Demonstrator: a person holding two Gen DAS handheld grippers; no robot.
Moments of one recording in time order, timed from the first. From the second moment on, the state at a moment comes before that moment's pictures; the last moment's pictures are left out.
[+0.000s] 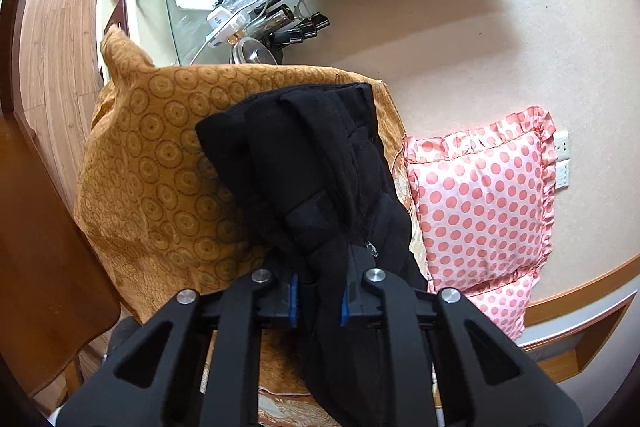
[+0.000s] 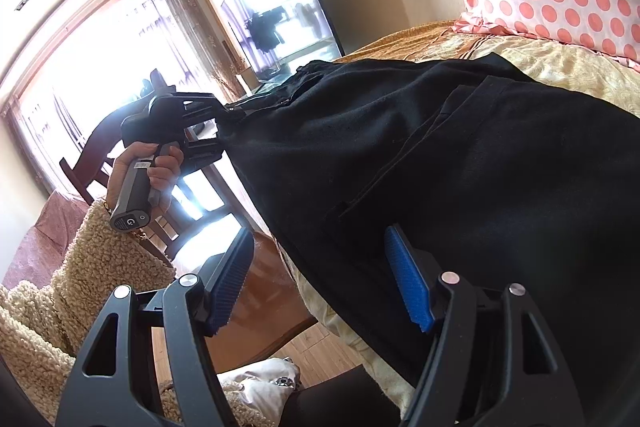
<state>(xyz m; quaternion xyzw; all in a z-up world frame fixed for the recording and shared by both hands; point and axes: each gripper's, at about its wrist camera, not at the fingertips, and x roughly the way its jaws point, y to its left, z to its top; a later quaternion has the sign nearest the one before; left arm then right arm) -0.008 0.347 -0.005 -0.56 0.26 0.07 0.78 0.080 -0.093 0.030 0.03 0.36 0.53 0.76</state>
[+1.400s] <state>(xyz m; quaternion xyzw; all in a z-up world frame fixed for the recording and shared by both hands) 0.061 -0.146 0.094 -0.07 0.36 -0.32 0.87 0.055 -0.444 0.029 0.26 0.26 0.23 0.90</state>
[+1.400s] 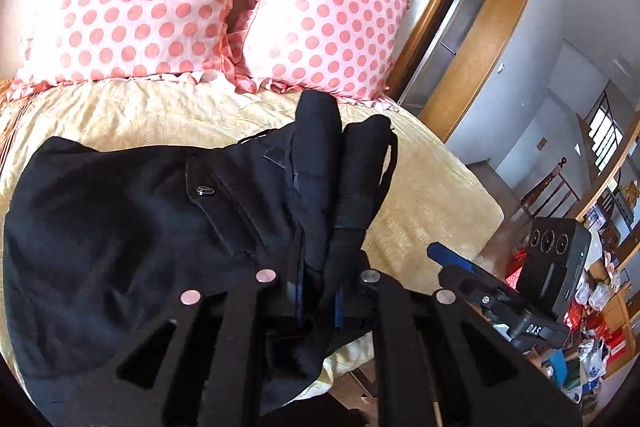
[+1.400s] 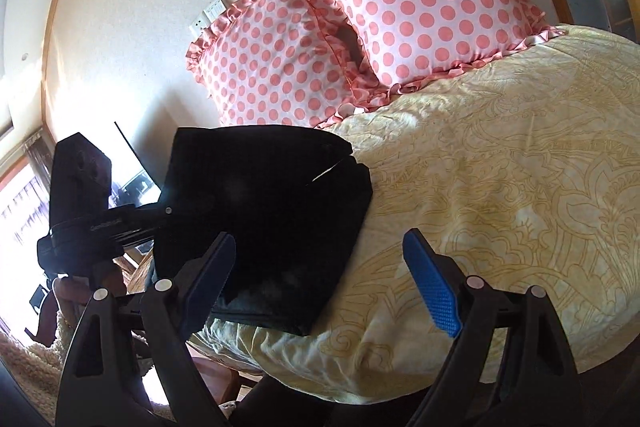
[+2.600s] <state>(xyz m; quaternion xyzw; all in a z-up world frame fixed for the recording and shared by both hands) 0.036 -0.059 0.014 0.01 0.35 -0.10 0.93 0.070 -0.312 0.018 0.07 0.31 0.25 0.91</state>
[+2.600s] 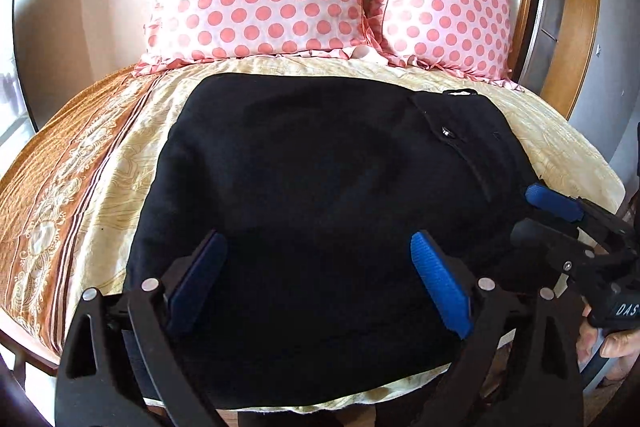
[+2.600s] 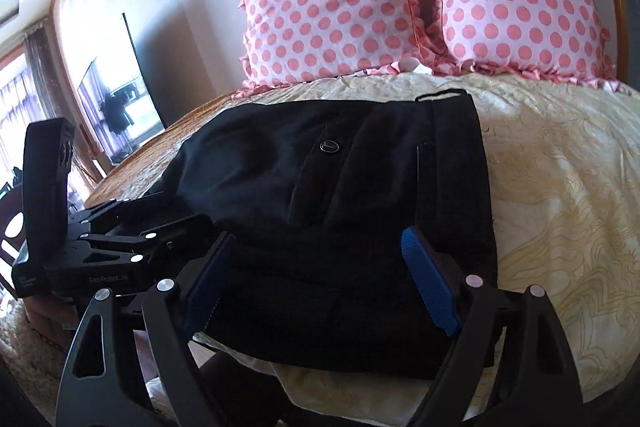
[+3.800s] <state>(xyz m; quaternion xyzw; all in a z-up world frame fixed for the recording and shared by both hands) 0.030 -0.009 0.033 0.00 0.34 0.00 0.94 0.134 -0.357 0.032 0.13 0.38 0.19 0.90</state>
